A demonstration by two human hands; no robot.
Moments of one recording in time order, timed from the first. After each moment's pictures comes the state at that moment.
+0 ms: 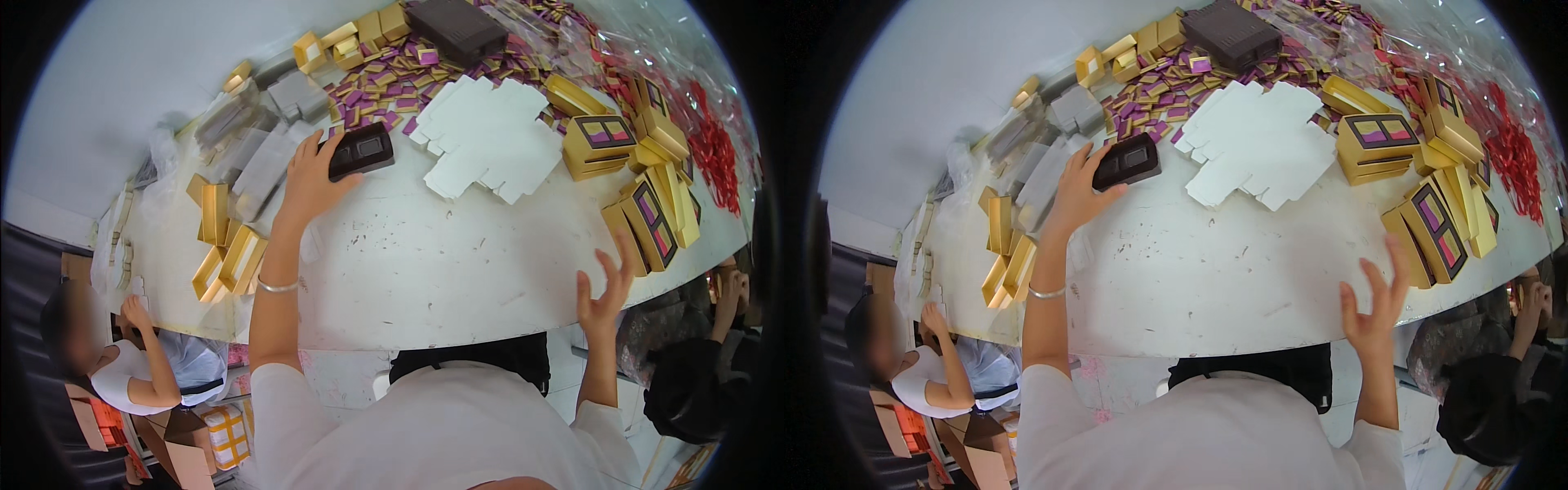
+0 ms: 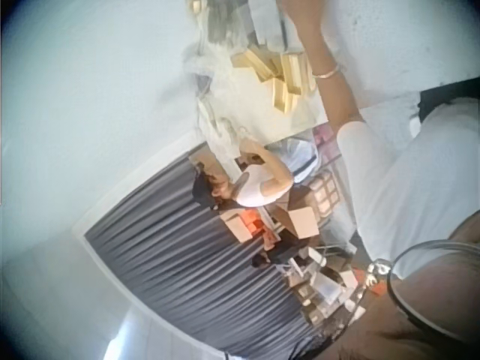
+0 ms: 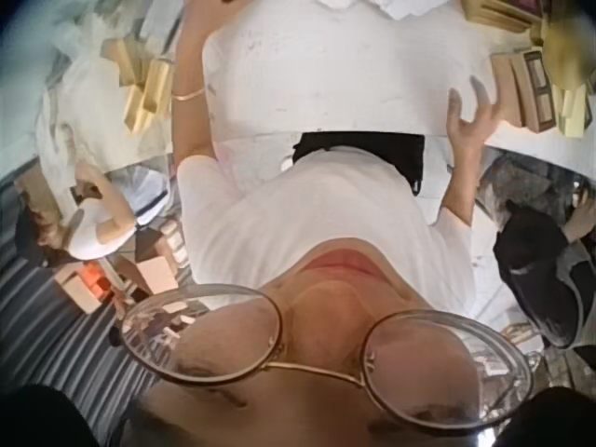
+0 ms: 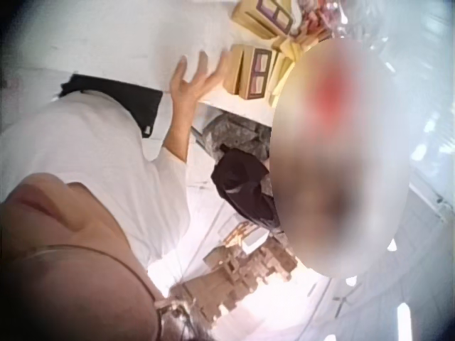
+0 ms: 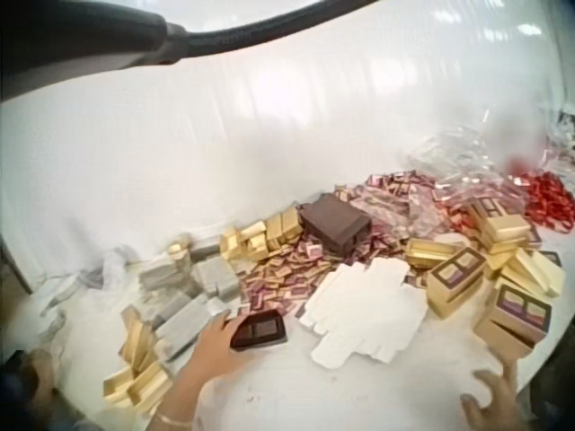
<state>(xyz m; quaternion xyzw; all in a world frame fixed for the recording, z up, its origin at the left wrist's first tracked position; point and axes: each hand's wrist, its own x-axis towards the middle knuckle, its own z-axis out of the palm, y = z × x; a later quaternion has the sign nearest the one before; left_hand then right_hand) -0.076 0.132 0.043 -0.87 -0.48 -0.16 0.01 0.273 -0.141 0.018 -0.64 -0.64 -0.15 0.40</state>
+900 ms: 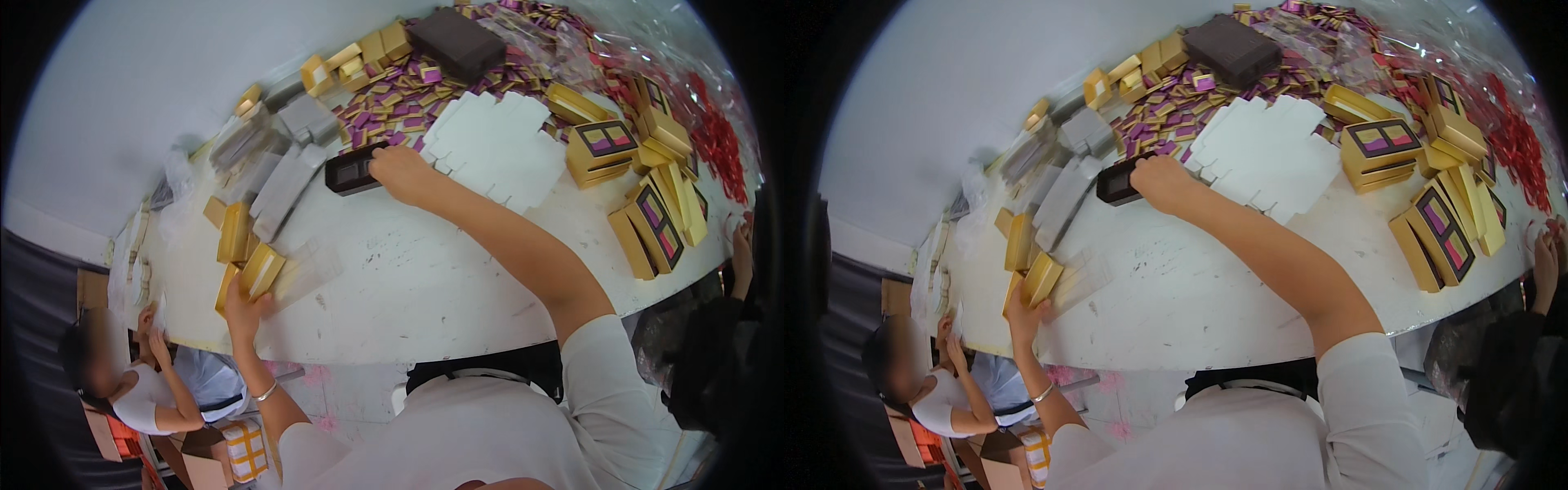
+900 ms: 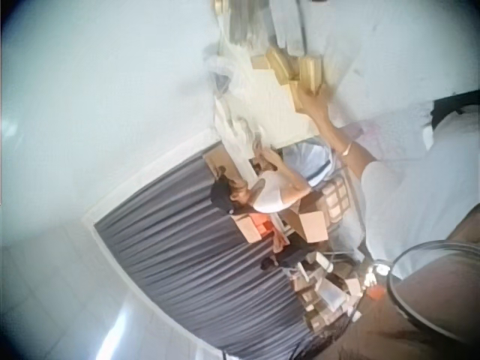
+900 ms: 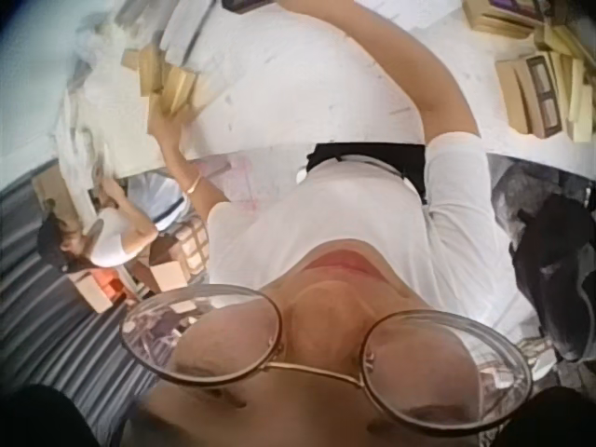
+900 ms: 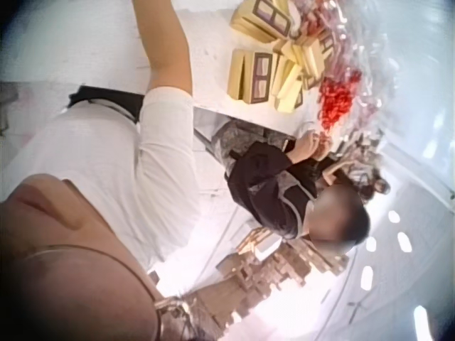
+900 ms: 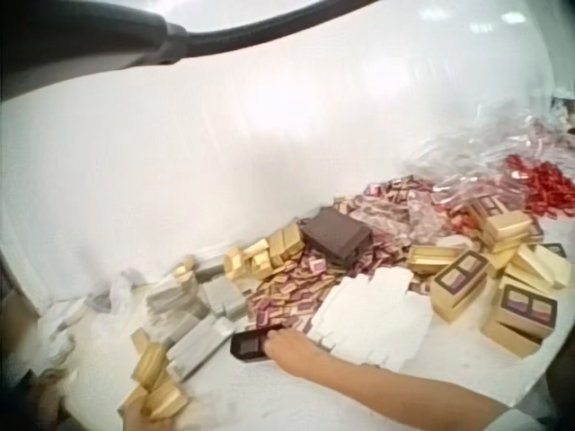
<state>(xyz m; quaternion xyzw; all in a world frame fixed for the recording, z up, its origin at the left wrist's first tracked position) -0.286 0.029 0.017 -0.66 -0.71 -0.23 -0.07 0.109 0.141 0.017 -0.47 -0.85 0.00 0.22</state>
